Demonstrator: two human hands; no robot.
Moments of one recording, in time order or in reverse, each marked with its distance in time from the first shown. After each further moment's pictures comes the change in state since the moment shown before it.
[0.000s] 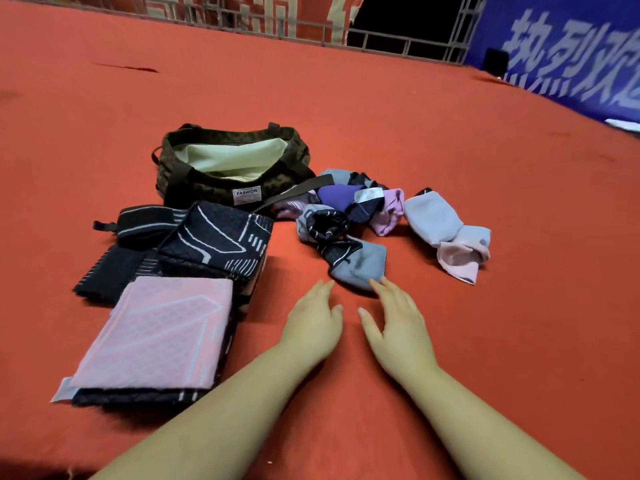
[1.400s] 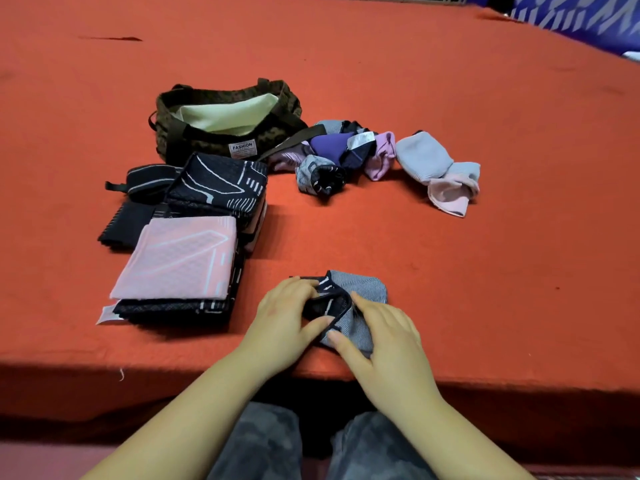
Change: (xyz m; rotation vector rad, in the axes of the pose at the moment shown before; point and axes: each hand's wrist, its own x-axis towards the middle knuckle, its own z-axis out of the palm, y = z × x) left_hand -0.115 -0.032 -0.019 0.148 -0.012 0.259; right_hand -0.139 -0.043 -0.018 0.139 0.051 -0.055
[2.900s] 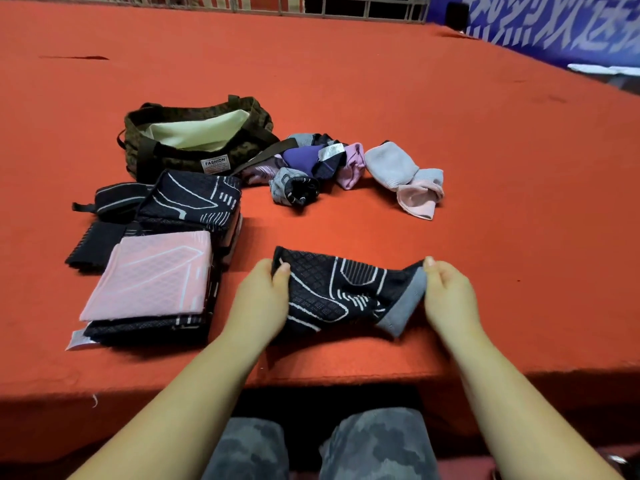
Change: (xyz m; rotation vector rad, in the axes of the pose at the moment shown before) left_hand 0.029 0.038 -0.025 -0.269 0.201 -0.402; right_hand 0.054 0.073 -0.060 0.335 0.241 0.519
